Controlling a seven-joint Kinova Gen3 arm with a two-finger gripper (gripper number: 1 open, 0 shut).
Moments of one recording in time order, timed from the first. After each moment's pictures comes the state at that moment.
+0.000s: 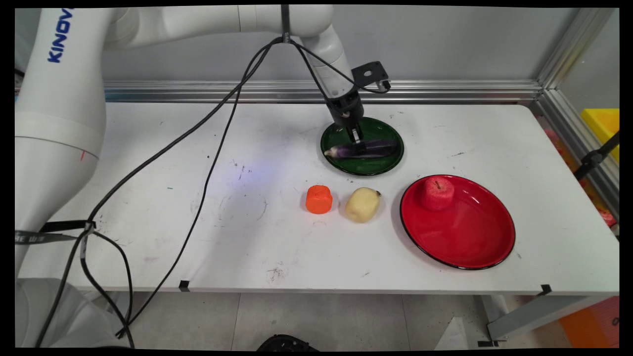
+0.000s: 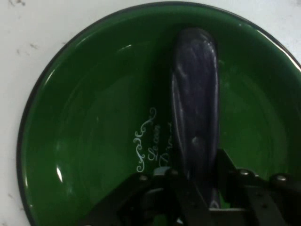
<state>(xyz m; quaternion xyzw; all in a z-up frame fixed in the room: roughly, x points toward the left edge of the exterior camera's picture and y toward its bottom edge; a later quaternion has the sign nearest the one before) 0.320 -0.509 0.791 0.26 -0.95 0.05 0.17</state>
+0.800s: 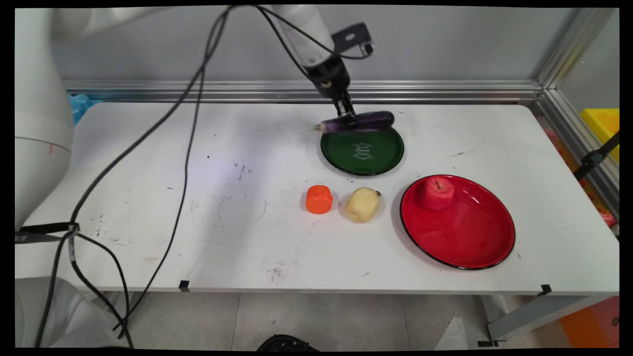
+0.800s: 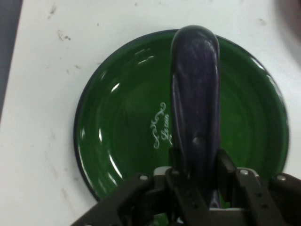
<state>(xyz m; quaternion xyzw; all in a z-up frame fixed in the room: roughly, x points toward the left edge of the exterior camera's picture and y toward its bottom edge) 0.368 -0.481 0.869 0.23 -0.95 0.08 0.21</state>
